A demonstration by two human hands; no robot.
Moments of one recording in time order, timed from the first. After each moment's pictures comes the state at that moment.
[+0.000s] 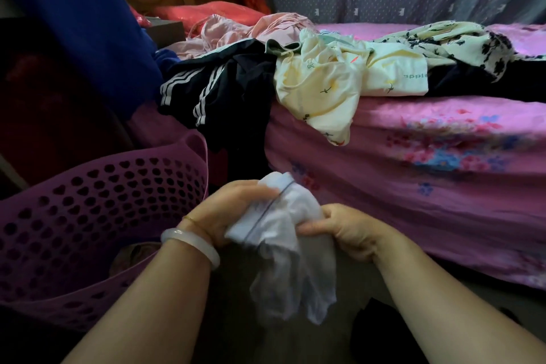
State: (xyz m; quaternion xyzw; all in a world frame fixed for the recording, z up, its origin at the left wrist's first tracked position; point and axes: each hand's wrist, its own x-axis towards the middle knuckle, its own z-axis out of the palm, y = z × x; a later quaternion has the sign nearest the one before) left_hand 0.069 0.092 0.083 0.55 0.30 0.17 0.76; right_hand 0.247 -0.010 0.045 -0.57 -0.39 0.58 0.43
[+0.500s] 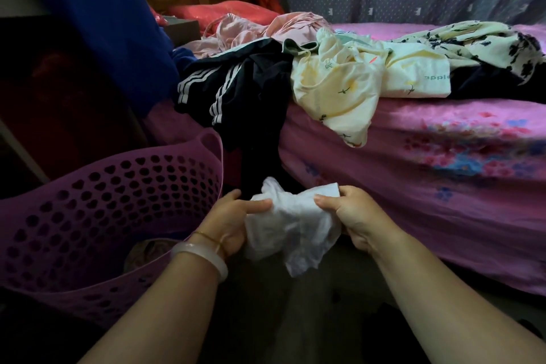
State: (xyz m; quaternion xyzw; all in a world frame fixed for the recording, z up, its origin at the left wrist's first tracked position) left_hand 0.052 0.107 0.047 0.41 0.41 0.31 0.75; right_hand 0.236 0.018 0.049 -0.67 -0.30 0.42 0.53
